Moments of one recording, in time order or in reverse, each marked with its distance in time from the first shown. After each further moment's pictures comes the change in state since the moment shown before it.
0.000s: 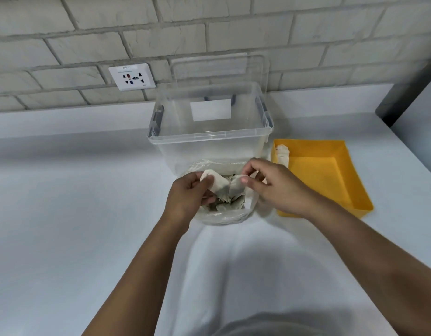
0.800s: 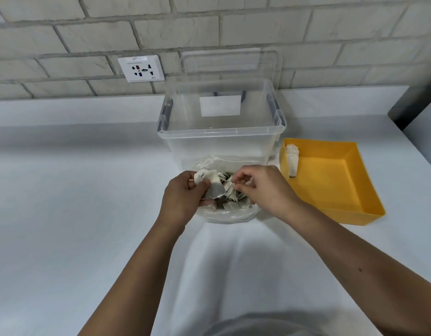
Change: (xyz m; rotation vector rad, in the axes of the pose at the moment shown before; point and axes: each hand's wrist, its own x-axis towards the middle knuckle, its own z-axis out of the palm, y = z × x) left_hand -0.001 -0.006 -0.023 0.111 0.061 0.020; right_hand 0.023 0.006 0.042 -0.086 0.079 -0.015
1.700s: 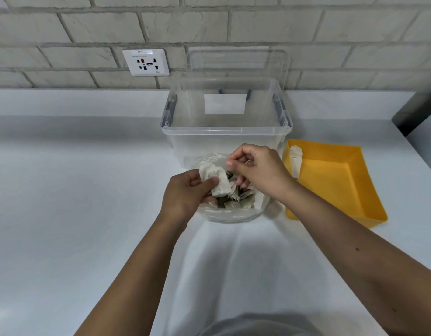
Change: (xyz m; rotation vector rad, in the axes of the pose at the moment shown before) left_hand -0.003 0.004 0.003 -0.225 -0.045 -0.031; right_hand 0.028 -0.023 -0.009 0.316 0.042 0.098
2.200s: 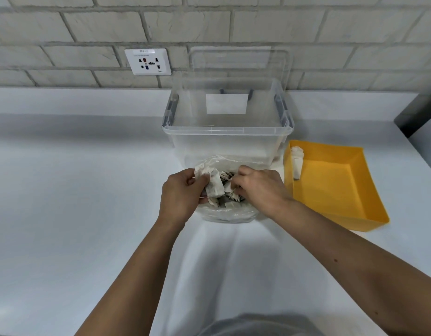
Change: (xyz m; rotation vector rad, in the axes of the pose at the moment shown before) left_hand 0.006 -0.007 -0.006 0.222 0.149 0.092; right_hand -0.008 0.031 0.015 -0.995 -0.165 -0.269
